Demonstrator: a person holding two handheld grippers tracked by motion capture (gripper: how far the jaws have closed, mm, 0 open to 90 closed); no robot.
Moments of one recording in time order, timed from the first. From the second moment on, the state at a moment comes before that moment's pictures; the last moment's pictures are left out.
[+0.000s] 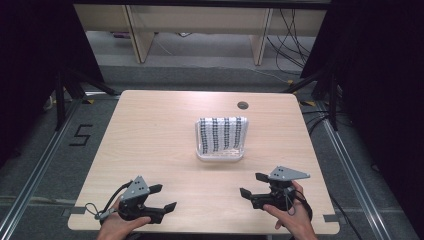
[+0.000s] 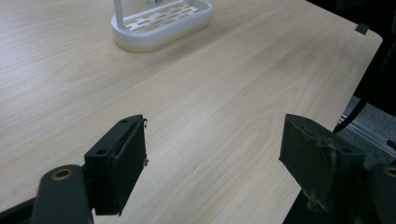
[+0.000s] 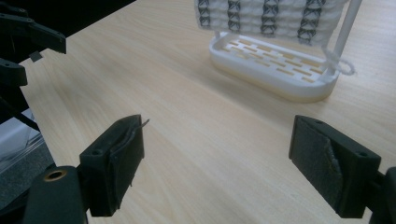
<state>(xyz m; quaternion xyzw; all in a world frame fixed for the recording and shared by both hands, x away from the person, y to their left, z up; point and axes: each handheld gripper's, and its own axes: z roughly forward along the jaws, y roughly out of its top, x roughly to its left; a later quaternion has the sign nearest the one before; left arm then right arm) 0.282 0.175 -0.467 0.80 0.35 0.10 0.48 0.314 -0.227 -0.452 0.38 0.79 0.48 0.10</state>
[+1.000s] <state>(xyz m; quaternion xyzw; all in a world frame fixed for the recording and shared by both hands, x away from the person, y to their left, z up) 0.272 0.175 -0.493 0.82 0.35 0.11 0.45 0.301 -0.229 -0.482 0.38 0.81 0.45 0.09</state>
